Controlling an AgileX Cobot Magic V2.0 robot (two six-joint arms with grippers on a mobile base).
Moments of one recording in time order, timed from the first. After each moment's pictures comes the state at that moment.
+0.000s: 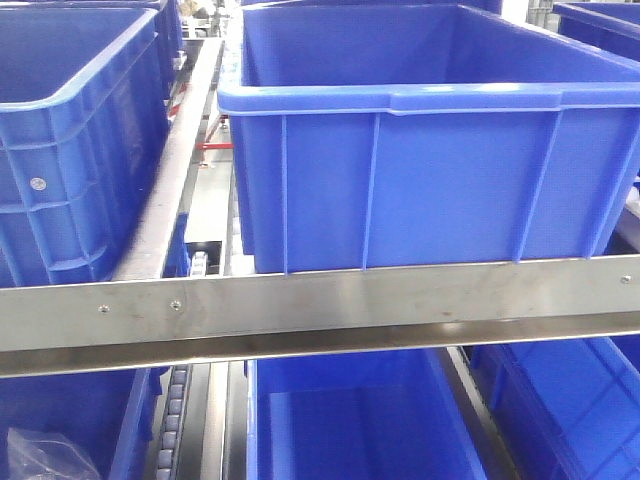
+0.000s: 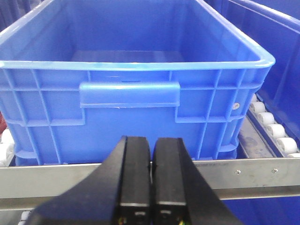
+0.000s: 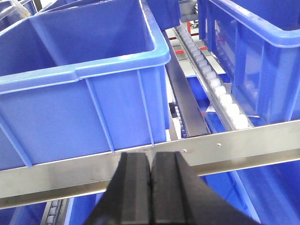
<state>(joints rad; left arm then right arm) 0.00 -0.01 0.01 -0.11 0.15 0.05 0.03 -0.01 0.03 0.08 0.10 0.14</state>
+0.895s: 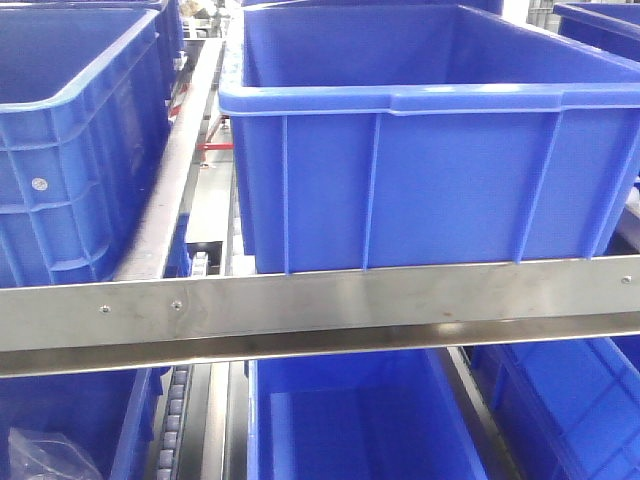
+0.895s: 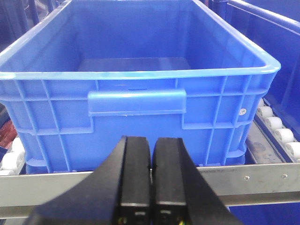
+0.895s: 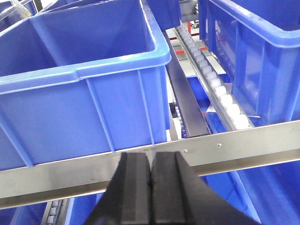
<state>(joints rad) 0.00 -0.01 0.01 0.02 0.13 -0.05 0.03 -0.01 0.03 0.08 0.10 0.14</state>
